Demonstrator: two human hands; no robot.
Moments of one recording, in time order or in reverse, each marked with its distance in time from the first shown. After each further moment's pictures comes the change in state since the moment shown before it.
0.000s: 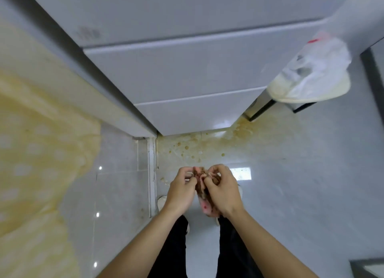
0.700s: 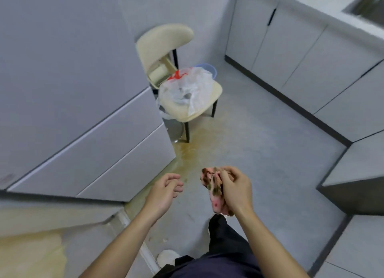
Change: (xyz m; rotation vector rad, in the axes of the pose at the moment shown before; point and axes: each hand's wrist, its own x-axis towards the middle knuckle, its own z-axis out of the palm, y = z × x) left_hand -0.108 0.152 0.067 0.377 -0.380 0.321; right_hand -0.147 -0.010 -0.186 0.581 0.765 0.209
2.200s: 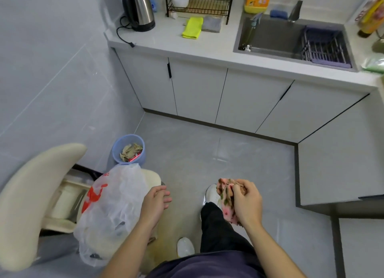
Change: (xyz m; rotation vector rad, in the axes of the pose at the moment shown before) left_hand 0.450 0.404 0.223 0.220 -0.229 0.011; right_hand 0.473 -0.135 -0.155 0.157 0.622 0.211
